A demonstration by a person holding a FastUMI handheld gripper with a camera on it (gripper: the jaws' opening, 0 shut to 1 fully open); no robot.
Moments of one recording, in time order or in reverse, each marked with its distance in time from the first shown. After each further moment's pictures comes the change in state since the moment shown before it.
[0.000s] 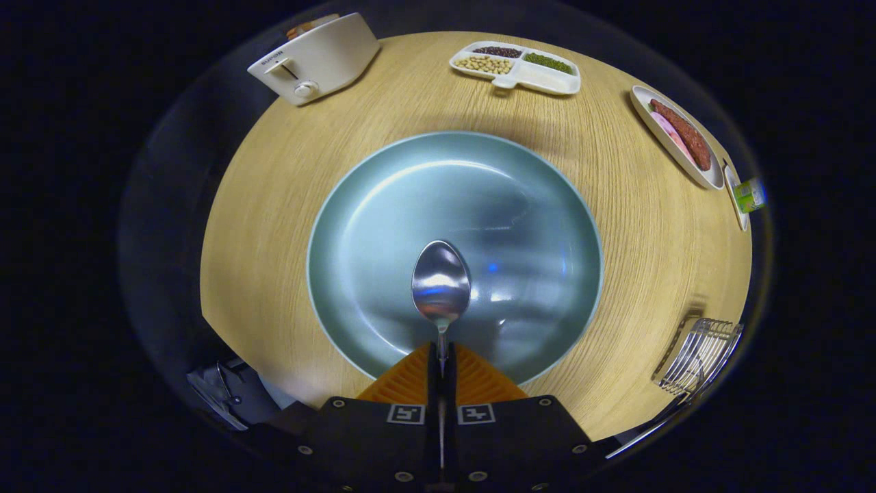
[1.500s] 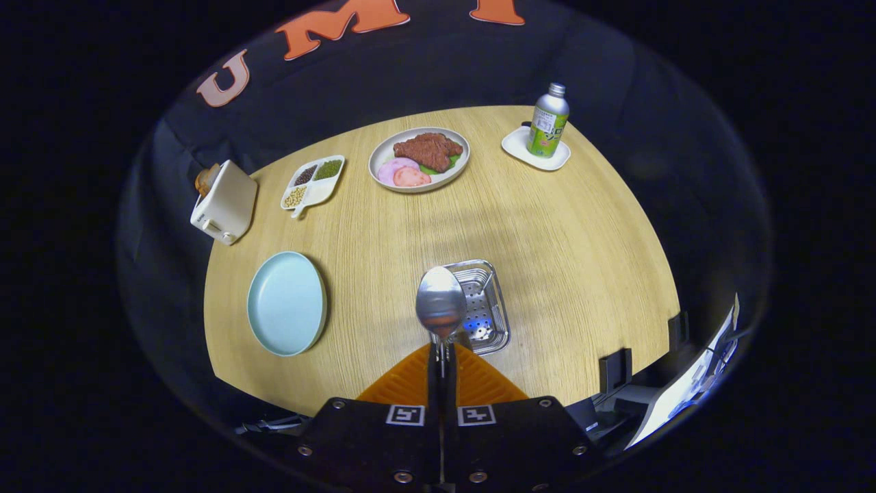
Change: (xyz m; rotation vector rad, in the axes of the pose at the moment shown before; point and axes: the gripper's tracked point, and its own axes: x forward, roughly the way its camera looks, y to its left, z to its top) arm -0.157 -0.241 -0.085 0.397 -0.271 -0.161
